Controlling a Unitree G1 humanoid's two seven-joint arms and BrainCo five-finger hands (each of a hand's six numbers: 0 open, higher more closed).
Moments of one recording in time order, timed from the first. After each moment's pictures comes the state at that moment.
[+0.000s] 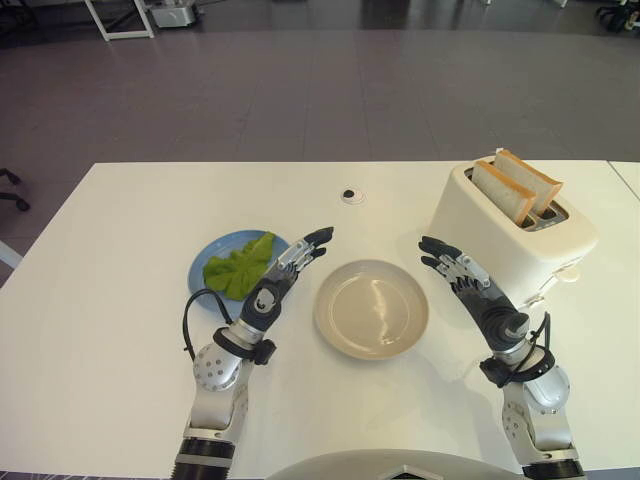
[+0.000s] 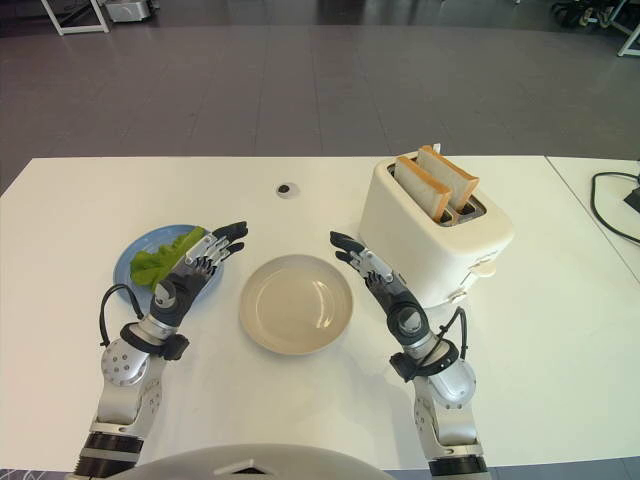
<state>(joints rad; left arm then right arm) 0.14 0.22 -0.07 -0.10 -0.23 -0.50 -0.50 0.23 -0.26 0.09 -0.17 0.32 -0.59 0.59</state>
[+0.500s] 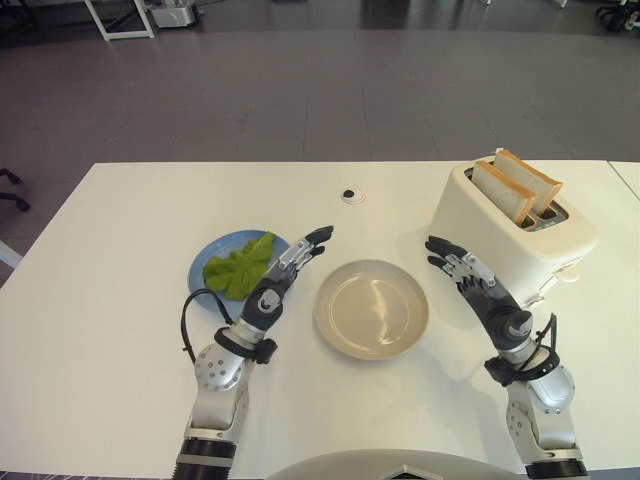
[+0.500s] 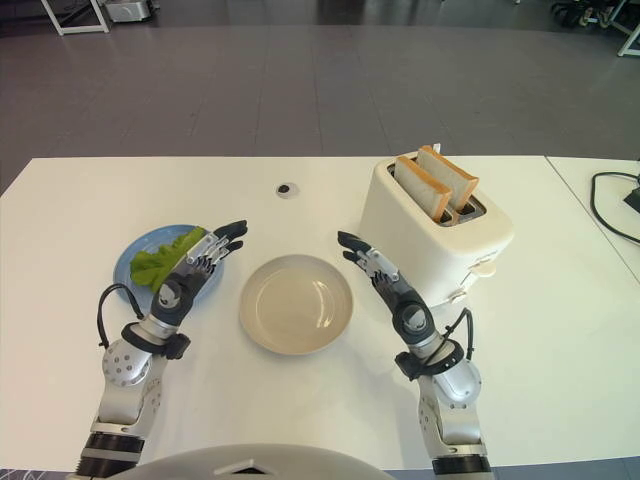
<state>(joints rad) 0.14 0.21 -0.06 -0.09 -0.14 -0.52 -0.43 0.22 -0.26 0.05 -0.14 0.32 -0.59 0.58</state>
